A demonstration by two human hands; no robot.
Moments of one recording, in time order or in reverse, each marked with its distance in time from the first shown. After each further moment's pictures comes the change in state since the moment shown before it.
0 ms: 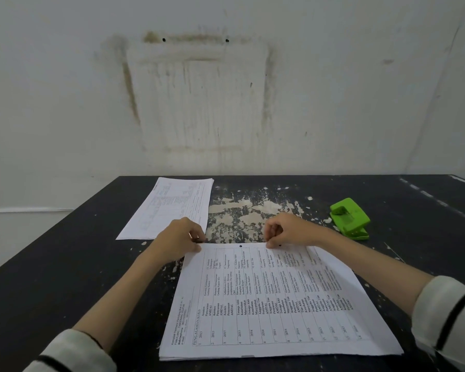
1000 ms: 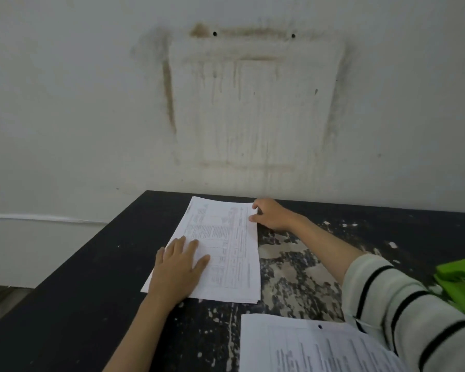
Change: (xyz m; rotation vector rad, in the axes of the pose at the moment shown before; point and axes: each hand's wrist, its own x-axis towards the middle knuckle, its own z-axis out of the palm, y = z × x) left_hand 0.058 -0.120 0.000 0.263 0.132 -0.274; right_hand 0.242 -0.048 -0.002 -0.157 0.128 0.044
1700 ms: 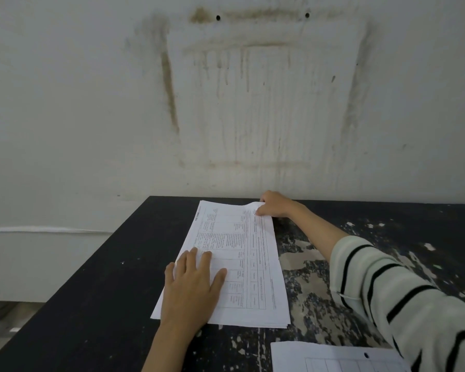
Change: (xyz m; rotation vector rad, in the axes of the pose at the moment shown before) left_hand -0.002 0.001 0.003 0.071 0.073 0.016; right_hand 0.067 -0.006 0.006 0.058 -0.036 0.155
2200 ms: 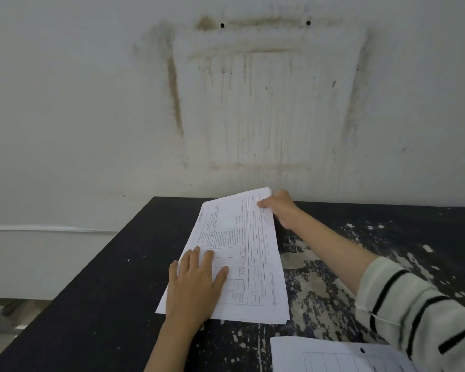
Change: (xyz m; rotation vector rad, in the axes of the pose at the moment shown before) left_hand 0.000 0.002 -0.001 -0.003 0.002 -0.015; right_hand -0.026 -0.011 0.005 0.884 0.205 0.132
